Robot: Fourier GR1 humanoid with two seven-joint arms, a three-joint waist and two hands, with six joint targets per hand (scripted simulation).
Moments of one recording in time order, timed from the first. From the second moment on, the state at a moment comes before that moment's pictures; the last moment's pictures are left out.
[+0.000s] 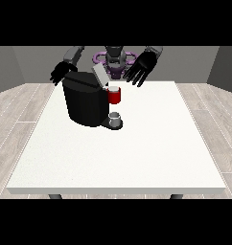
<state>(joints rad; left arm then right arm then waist) -1.08 0.41 0.07 -0.64 -0.75 -0.22 -0.18 -0.23 -0.04 -0.09 -1.33 -0.06 -0.15 -0.11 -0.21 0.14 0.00</state>
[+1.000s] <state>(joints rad) -0.70 0.13 0.36 -0.66 -0.33 -0.25 -0.23 -0.14 -0.14 -0.07 -1.45 -0.08 -0.04 0.00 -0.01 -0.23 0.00</state>
